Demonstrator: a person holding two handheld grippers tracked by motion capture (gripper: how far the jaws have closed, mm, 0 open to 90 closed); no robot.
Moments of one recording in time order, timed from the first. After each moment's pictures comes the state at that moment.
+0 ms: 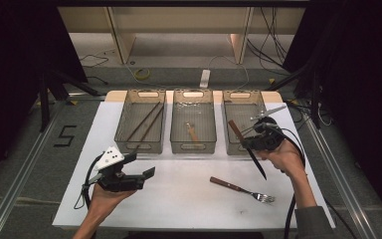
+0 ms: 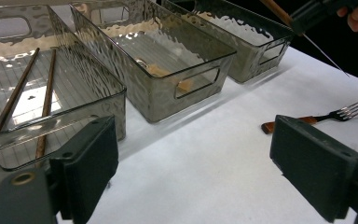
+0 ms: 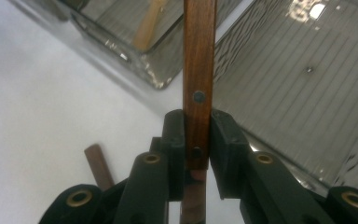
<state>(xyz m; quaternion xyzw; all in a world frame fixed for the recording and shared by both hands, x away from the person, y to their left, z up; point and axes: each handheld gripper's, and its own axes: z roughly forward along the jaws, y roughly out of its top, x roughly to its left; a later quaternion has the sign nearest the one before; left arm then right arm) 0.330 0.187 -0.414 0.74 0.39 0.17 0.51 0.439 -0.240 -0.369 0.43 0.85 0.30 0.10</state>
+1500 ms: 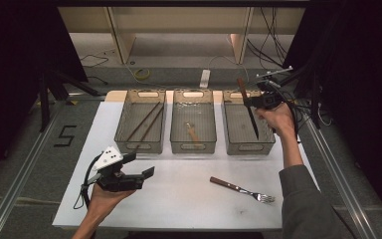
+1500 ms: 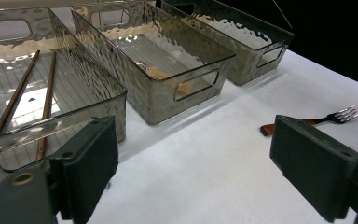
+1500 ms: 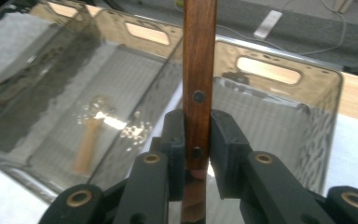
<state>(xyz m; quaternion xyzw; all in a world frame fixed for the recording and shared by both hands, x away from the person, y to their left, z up) 0.330 0.189 -0.414 0.74 0.39 0.17 0.52 0.530 -0.248 -0.325 0.50 0.78 0.34 0.16</state>
